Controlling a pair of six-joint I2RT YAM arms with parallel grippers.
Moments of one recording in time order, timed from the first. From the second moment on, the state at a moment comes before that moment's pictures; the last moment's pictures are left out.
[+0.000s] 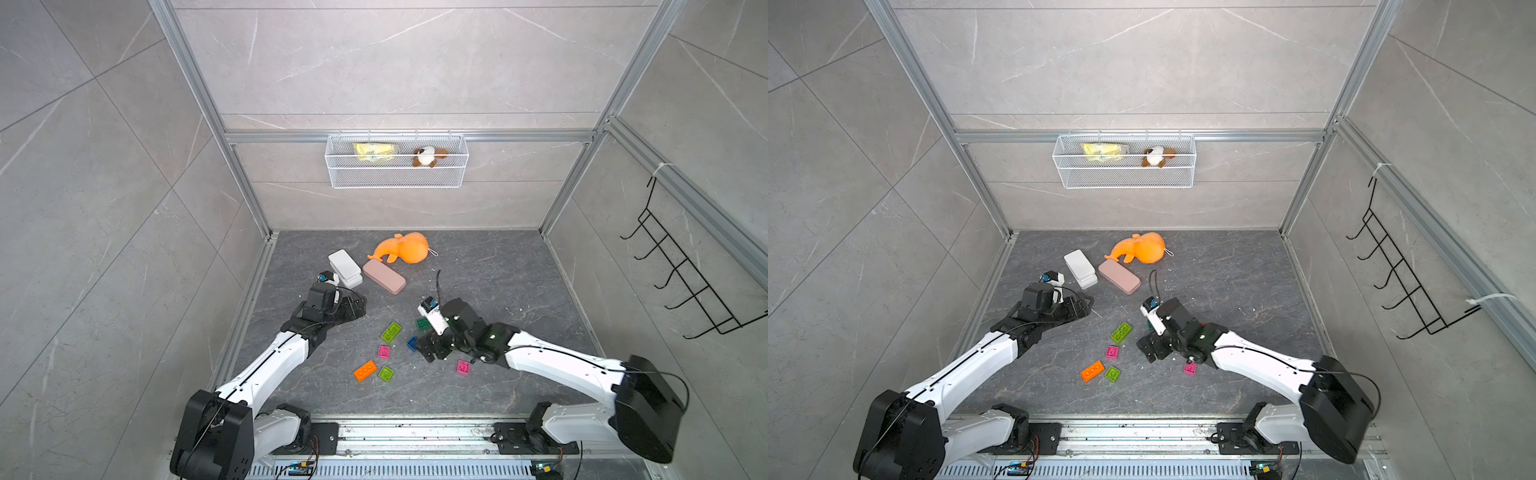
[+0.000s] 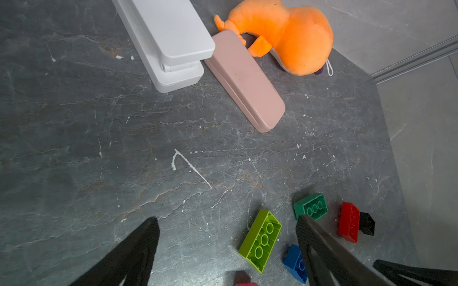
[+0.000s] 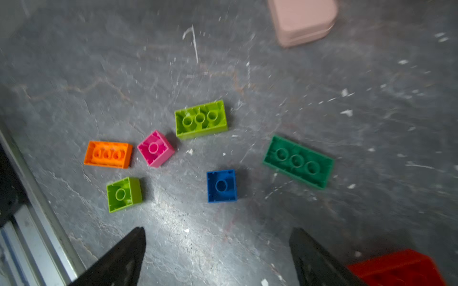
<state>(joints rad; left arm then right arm) -0.34 1.18 0.67 -0.21 0.14 -0.56 0.85 1.40 0.81 -0.31 -0.06 0.16</state>
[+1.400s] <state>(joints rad) -0.34 1.16 0.72 -0.33 0.04 -0.48 0.86 1.85 1.26 -0.84 -0.11 -0.23</state>
